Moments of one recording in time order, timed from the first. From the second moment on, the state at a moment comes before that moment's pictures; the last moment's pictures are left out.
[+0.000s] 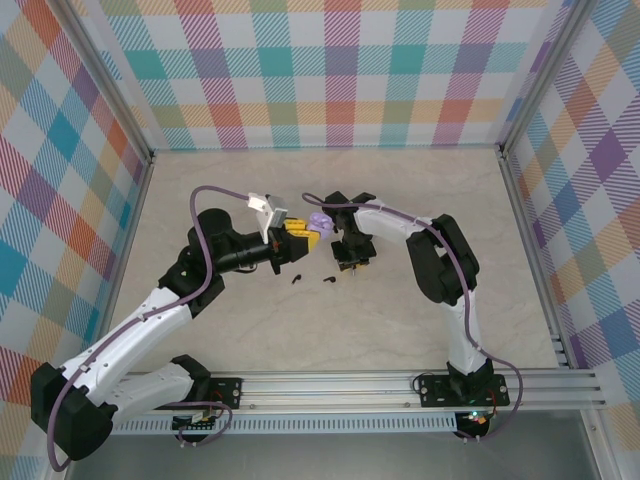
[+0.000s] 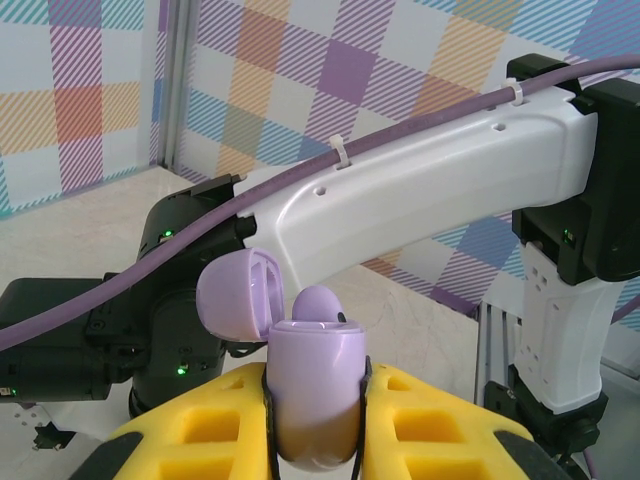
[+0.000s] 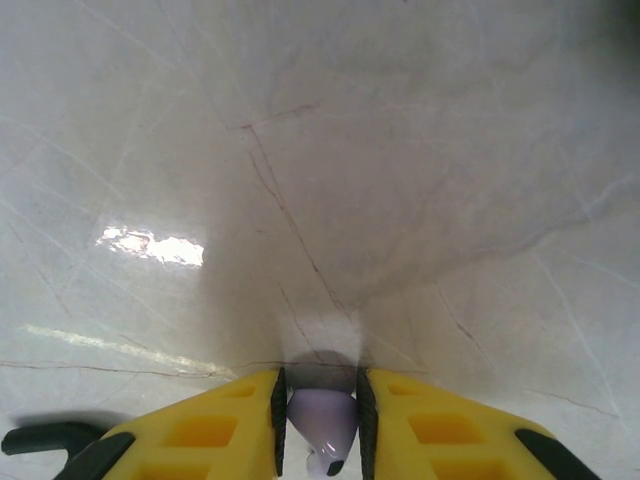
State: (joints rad) left arm -0.60 1.00 0.84 0.07 0.59 -0.20; right arm 0.66 2.14 1.61 -1.02 -0.03 0.37
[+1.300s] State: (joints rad) left arm -0.54 1.26 0.78 0.05 0.42 -0.34; right arm 0.38 1.73 1.20 -0.64 -0.51 0.51
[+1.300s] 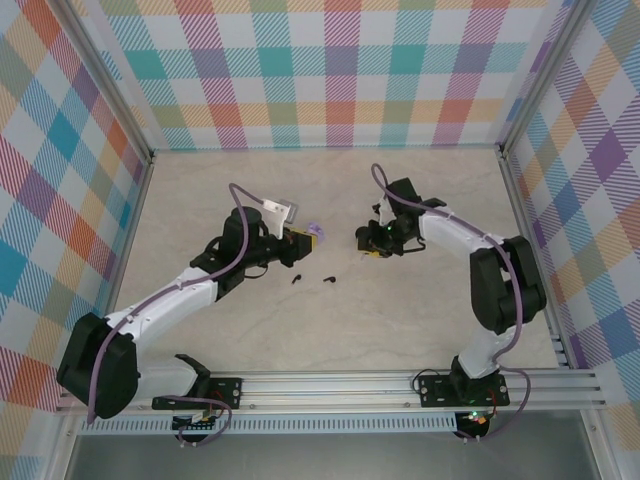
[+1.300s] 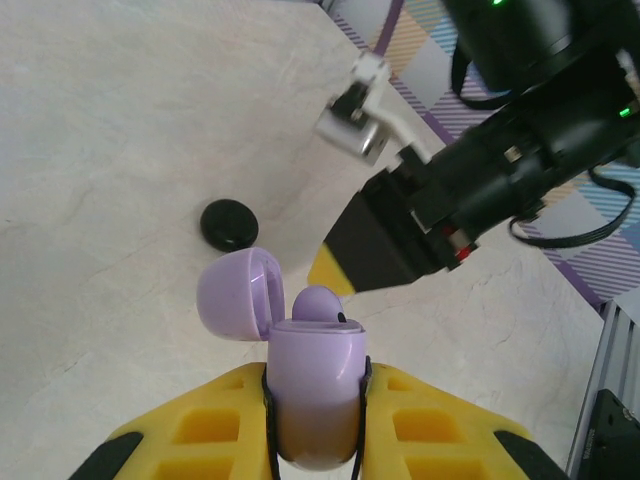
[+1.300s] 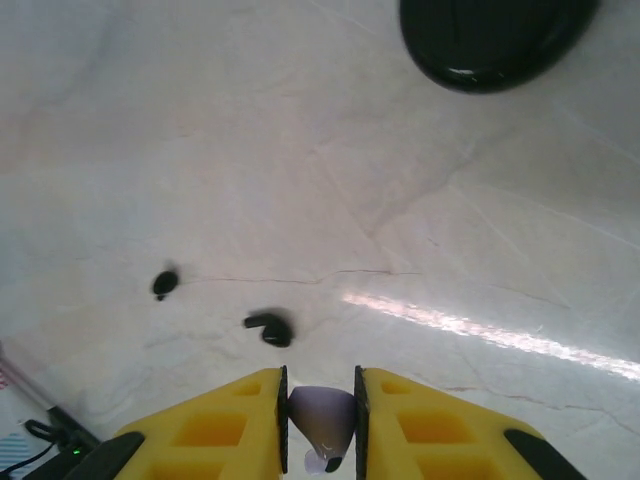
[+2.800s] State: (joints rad) left arm -0.57 1.31 0.76 0.23 0.66 -0.21; right arm 0.52 1.40 1.24 -0.49 -0.60 0.47
